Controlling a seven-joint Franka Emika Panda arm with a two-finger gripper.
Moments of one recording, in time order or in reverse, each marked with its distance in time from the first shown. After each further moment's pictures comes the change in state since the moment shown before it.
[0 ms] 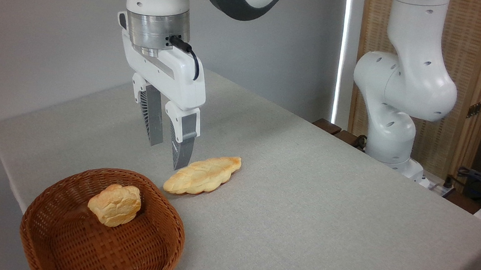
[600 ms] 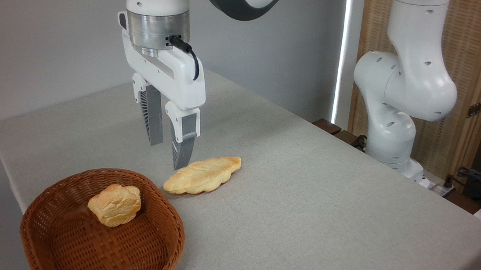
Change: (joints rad) arm 0.000 0.000 0.000 0.000 0.000 0.000 0.000
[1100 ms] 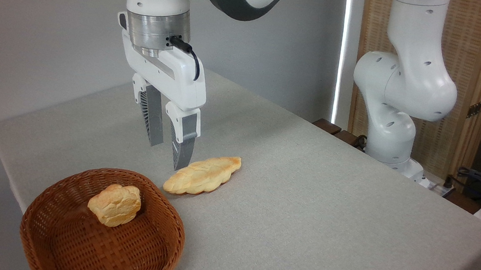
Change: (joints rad) arm 0.001 0.000 0.001 0.000 0.000 0.000 0.000
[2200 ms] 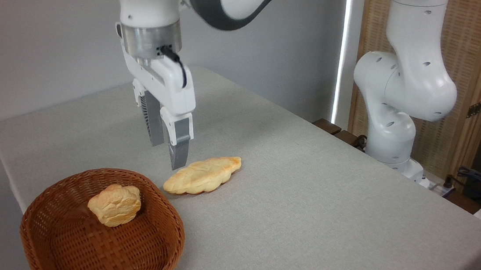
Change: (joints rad) arm -0.005 0.034 -0.070 -0.028 0.000 -0.006 -0.009
